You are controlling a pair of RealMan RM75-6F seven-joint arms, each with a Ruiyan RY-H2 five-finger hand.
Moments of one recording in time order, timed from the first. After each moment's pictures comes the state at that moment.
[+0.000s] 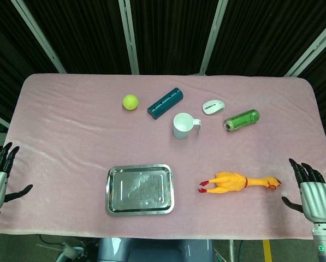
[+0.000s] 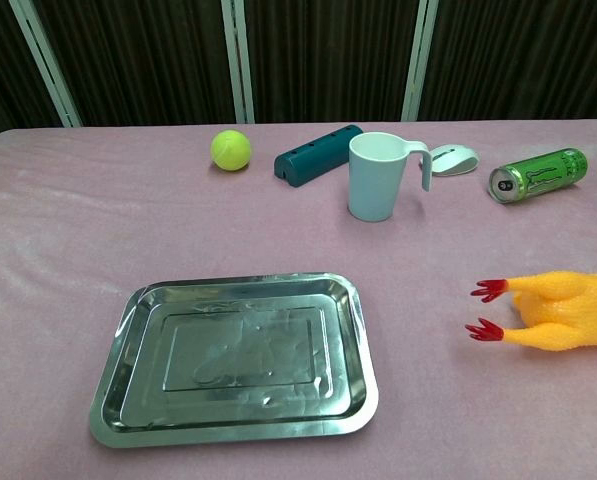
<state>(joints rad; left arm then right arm) -0.10 -1.16 -0.06 -1.61 1.52 1.54 0.19 0.07 -1.14 0.06 -1.59 -1.49 1.49 -0.12</state>
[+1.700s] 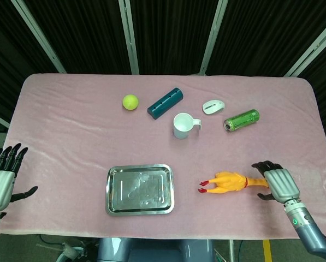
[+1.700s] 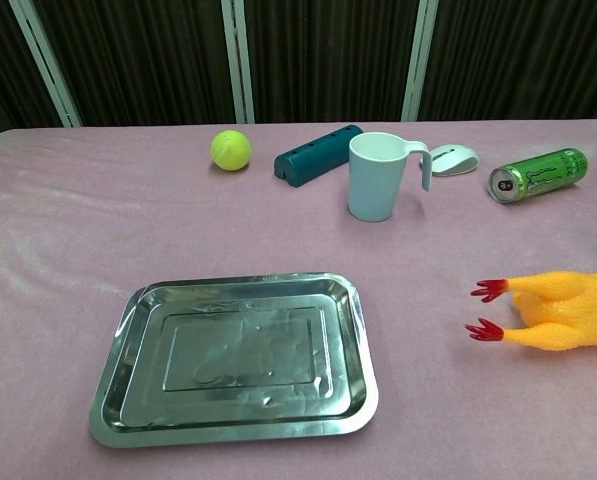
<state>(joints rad) -0.12 -1.13 -0.05 -1.68 1.51 1.48 0.24 0.31 -1.20 0.05 -1.48 -1.45 1.04 -0.07</state>
